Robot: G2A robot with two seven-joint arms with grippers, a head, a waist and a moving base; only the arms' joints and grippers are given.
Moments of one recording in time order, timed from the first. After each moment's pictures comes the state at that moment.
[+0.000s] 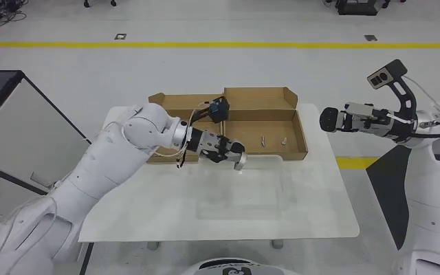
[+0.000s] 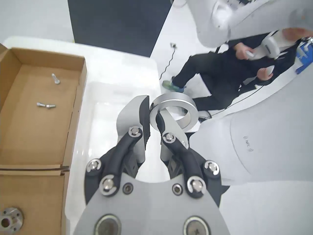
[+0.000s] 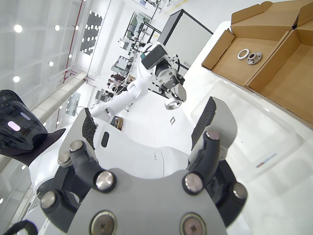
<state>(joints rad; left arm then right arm) 0.73 -1.00 -0.71 -1.51 -0.17 -0.84 -0.98 -1.23 -1.05 1.86 -1.71 0.44 0.10 1.54</state>
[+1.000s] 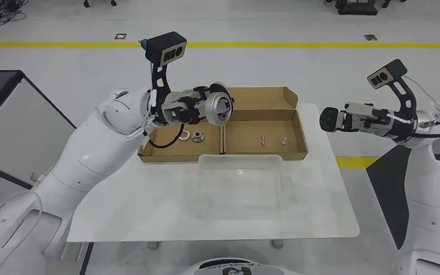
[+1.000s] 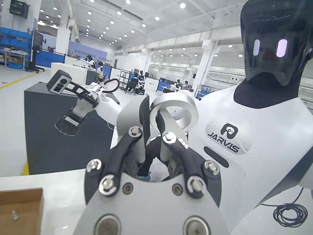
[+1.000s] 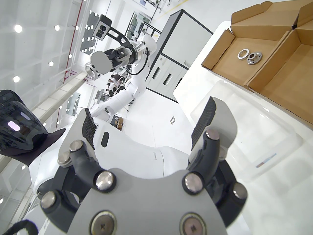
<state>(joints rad) 0.65 -0.97 -0.73 -1.58 -0.75 -1.01 -0.81 -1.23 -1.05 1.86 -1.71 0.44 0.10 1.54</state>
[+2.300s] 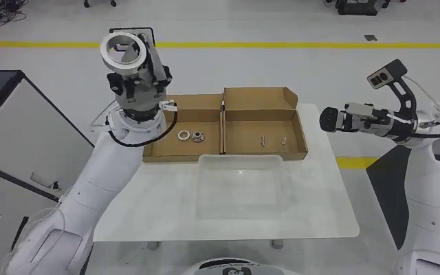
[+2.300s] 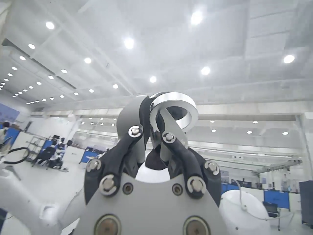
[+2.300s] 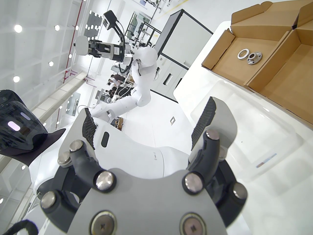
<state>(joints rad) 0.88 -1.10 -0.99 -1.67 -1.37 -0.82 -1.00 -1.23 -1.05 1.86 -1.71 0.44 0.10 1.54</state>
